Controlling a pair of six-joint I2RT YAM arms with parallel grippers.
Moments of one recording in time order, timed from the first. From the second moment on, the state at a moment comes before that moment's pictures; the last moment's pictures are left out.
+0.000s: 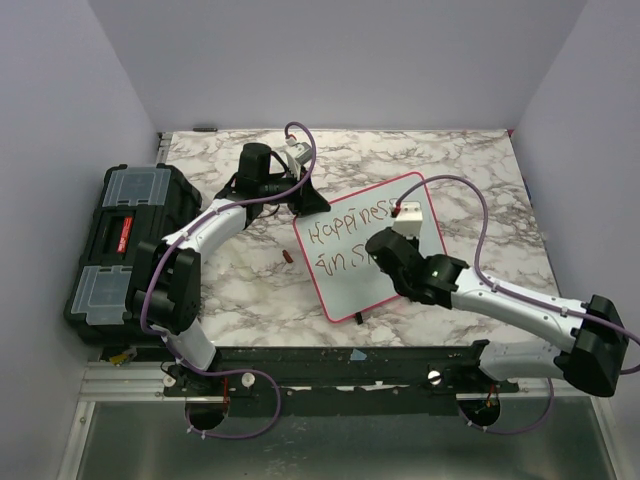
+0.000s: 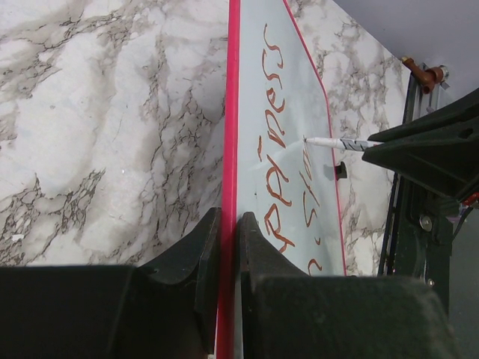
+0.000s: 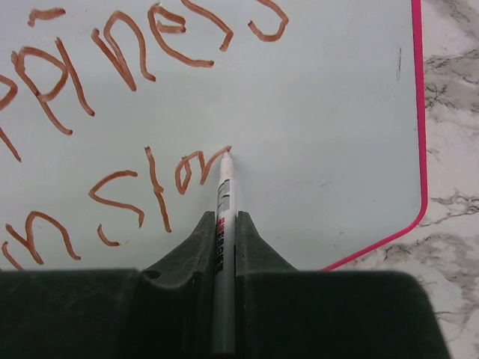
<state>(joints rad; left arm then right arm) -0.34 1.67 1.18 0.04 0.91 -0.09 0.96 1.23 0.89 -0.46 0.81 0.63</state>
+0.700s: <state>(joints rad) -0.34 1.67 1.18 0.04 0.91 -0.09 0.96 0.90 0.79 -0.44 0.72 0.55</state>
